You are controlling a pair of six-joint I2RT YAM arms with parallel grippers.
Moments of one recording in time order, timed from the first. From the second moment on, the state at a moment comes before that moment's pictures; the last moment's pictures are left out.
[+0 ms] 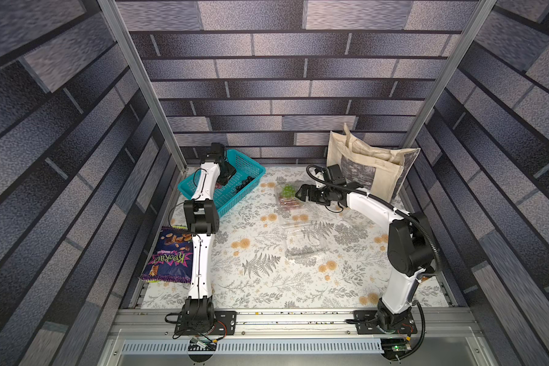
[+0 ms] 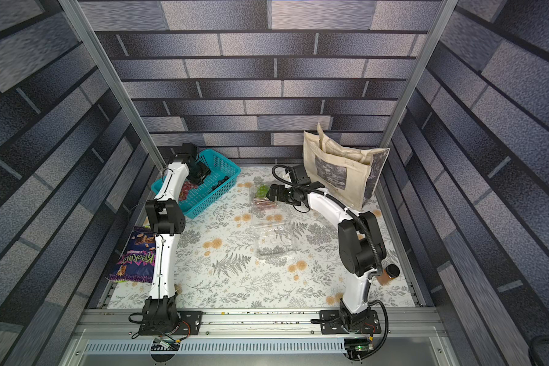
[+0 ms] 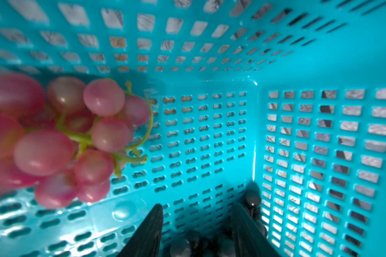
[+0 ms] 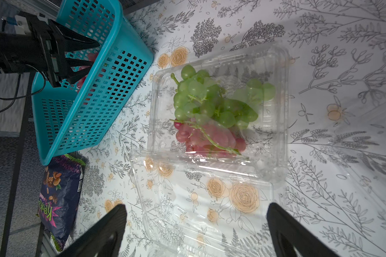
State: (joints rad) left arm 0.03 2.66 2.66 -1.05 0.12 -0.91; right arm 0.43 1.86 1.44 -0.44 -0.33 0.46
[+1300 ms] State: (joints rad) left arm -0.06 2.61 2.62 -1.12 -0.32 -1.56; right arm 0.39 1.79 1.34 -0.37 -0.36 0.46
